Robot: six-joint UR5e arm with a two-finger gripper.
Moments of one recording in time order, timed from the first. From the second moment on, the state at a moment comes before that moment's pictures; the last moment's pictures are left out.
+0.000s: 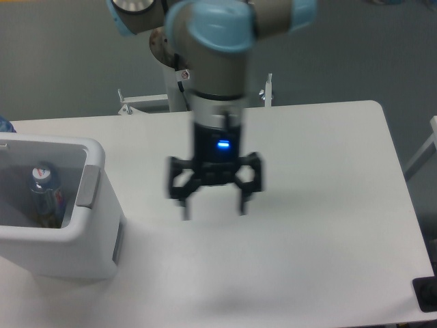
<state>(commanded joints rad) 2.54 -1.80 -1.58 -0.91 1.31 0.27</state>
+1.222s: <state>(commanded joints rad) 2.71 -1.92 -1.65 -0.92 1.58 0.97</state>
